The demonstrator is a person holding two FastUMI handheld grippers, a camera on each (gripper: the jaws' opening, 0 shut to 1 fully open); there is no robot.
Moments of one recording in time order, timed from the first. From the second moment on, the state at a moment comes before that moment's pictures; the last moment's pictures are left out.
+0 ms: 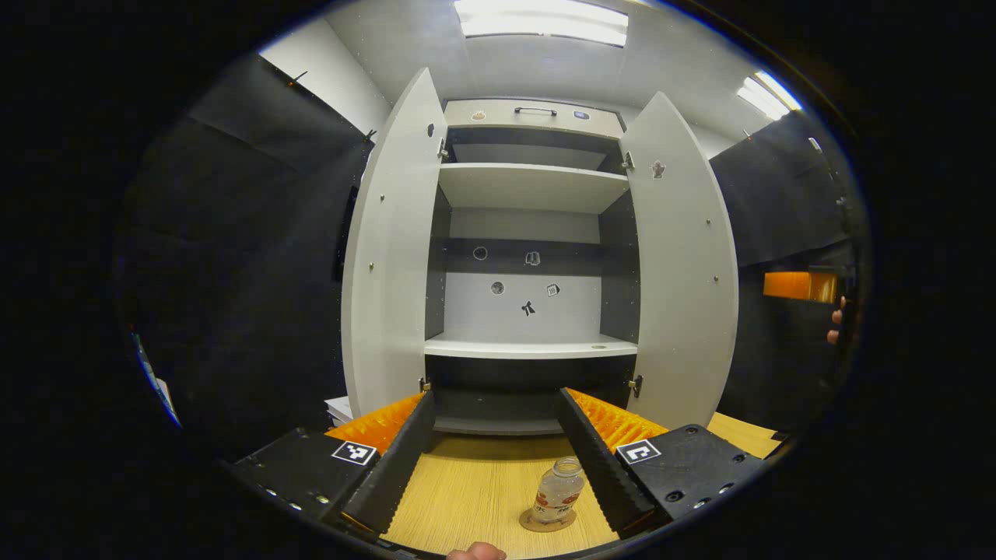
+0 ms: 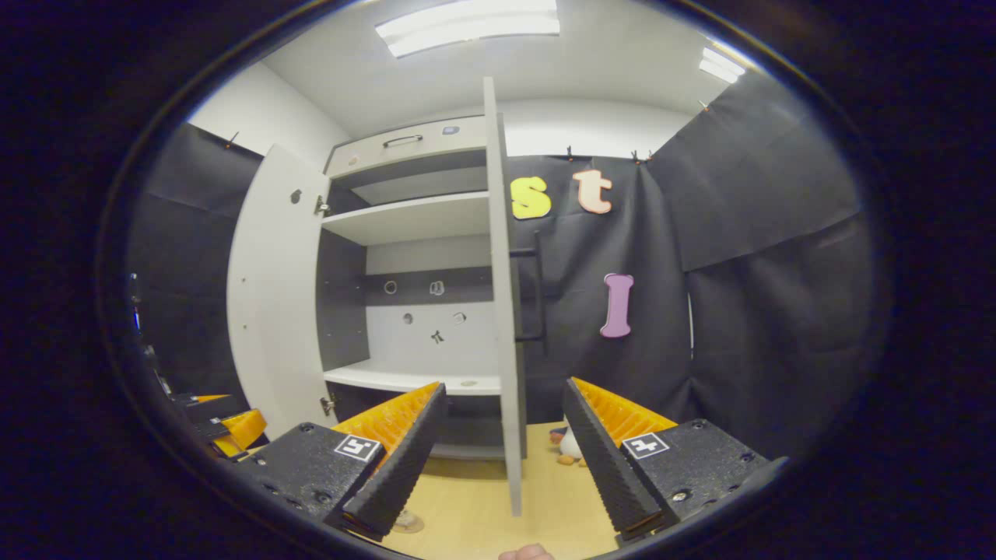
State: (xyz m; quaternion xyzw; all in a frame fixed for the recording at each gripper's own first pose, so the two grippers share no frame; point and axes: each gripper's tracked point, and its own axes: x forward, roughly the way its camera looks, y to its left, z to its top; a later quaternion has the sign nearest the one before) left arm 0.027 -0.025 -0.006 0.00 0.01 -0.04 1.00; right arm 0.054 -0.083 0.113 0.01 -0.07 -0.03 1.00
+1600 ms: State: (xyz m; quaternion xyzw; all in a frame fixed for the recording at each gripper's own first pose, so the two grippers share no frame) left arm 0.022 -0.017 -0.011 0.00 0.01 -0.03 1.00; right arm 0.180 -0.043 0.172 0.02 -0.08 0.05 1.00
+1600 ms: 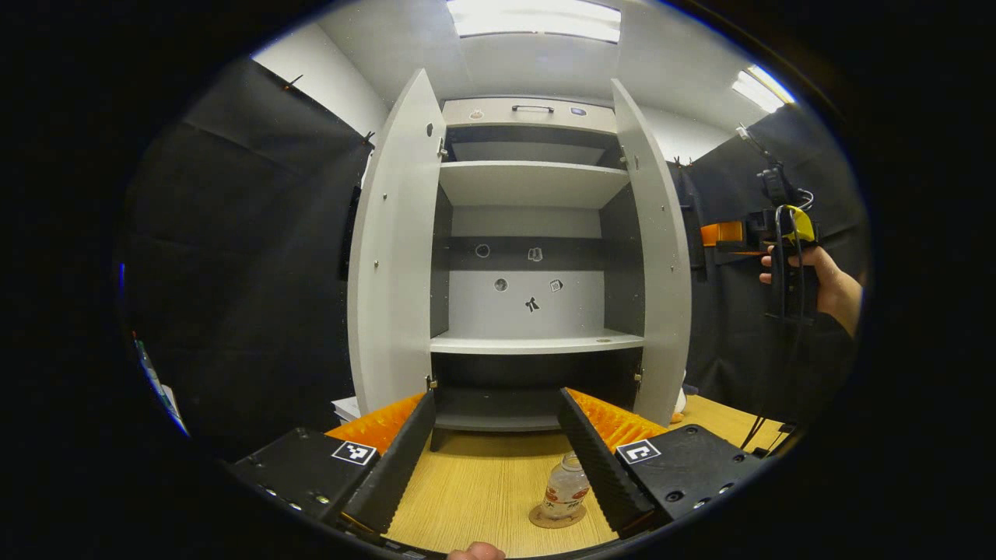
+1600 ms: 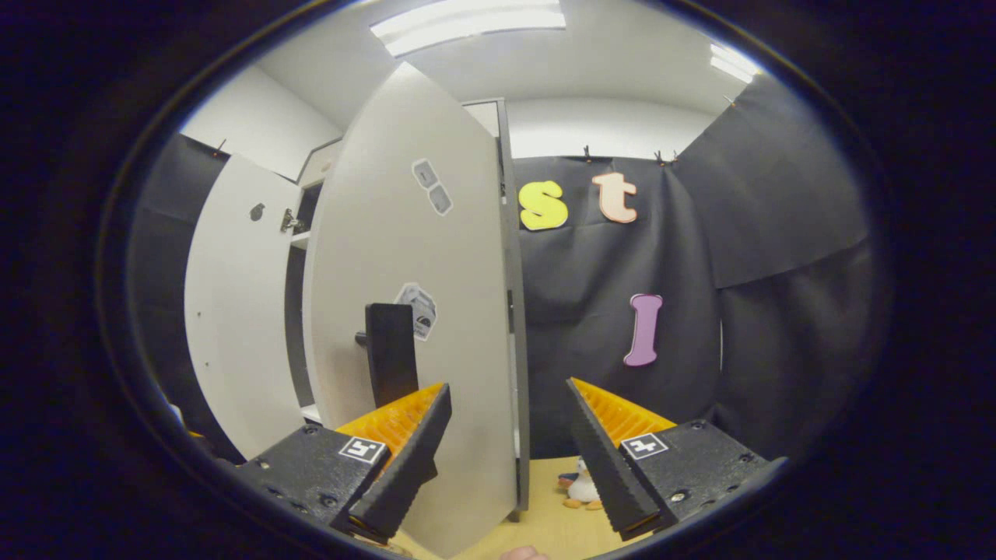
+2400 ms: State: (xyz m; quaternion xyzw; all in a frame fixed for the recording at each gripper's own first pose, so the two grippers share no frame) left arm 0.011 0.009 -0.003 -0.01 0.02 0.00 1.00; right arm 0.158 -0.009 0.147 0.01 -0.09 0.04 1.00
